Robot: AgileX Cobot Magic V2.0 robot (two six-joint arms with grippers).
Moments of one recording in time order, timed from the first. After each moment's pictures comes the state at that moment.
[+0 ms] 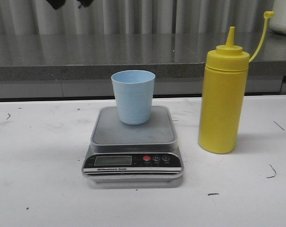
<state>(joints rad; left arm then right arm) -0.52 1.45 -1.42 -0.02 0.87 0.00 0.01 0.74 -0.59 0.01 0.65 0.01</state>
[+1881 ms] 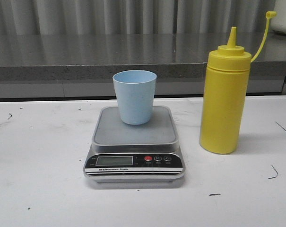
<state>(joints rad) -0.52 0.28 -0.69 -0.01 0.86 -0.05 0.08 0.74 -0.59 0.01 0.63 -0.02</state>
